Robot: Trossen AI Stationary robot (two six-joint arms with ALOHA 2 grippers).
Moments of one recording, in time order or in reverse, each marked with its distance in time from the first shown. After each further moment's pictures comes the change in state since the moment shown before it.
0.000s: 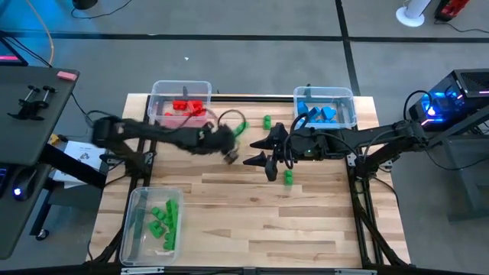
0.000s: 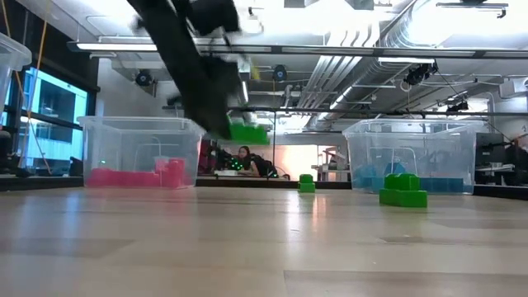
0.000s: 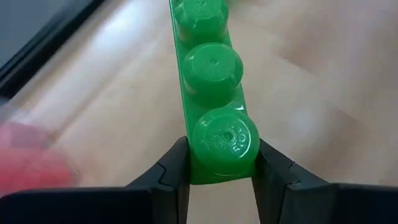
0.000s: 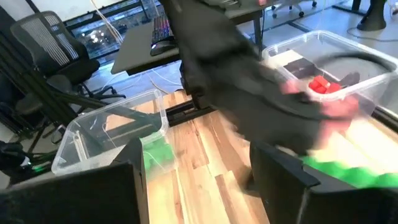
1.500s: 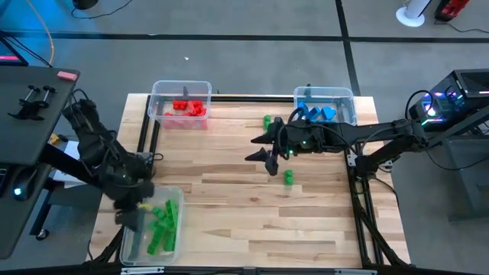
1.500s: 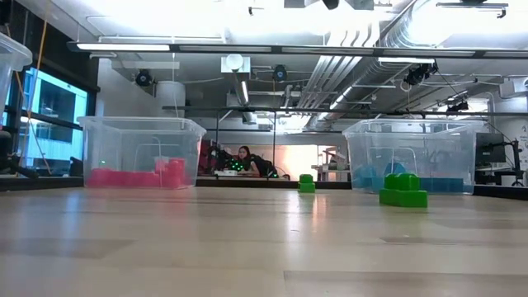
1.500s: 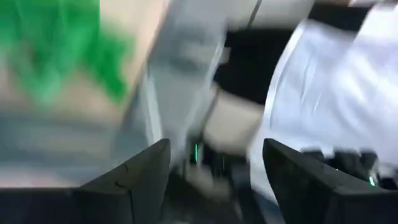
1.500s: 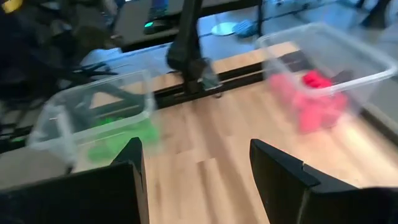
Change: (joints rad) left arm -0.929 -0.715 -0.001 -0.427 0.782 -1.074; right arm -0.079 0.000 0.000 -0.062 -0.101 -0.100
